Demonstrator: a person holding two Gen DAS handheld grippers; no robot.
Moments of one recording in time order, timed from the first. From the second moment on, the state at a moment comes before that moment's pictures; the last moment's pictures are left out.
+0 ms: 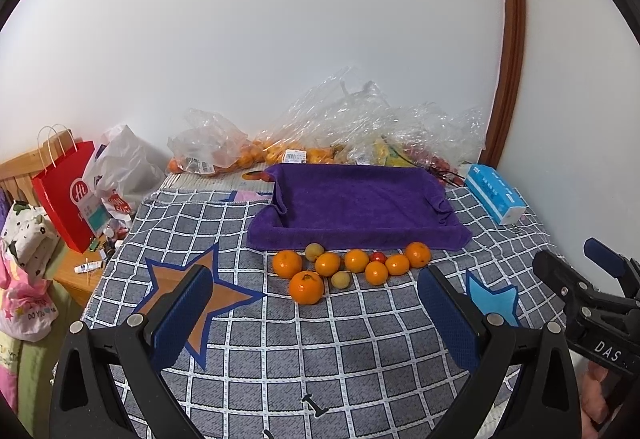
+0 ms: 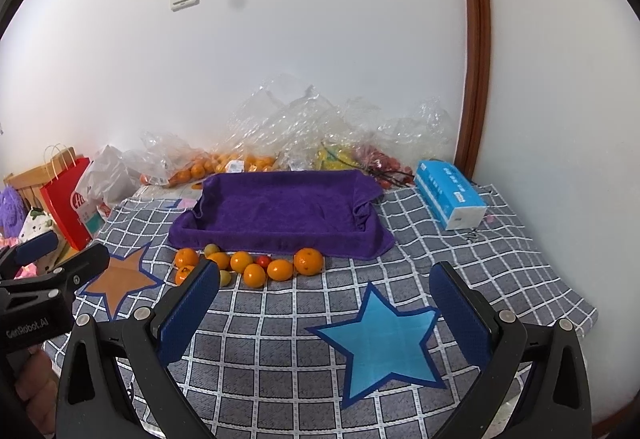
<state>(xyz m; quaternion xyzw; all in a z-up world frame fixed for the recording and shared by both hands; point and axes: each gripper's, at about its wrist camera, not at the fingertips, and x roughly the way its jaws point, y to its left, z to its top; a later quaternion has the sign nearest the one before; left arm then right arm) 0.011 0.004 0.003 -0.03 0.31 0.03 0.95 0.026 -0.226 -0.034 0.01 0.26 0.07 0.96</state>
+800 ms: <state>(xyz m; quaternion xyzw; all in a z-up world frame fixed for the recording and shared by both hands) 0.093 0.070 -0.093 -0.04 0.38 0.07 0.92 0.137 -0.220 -0.130 0.02 0.35 0.09 0.93</state>
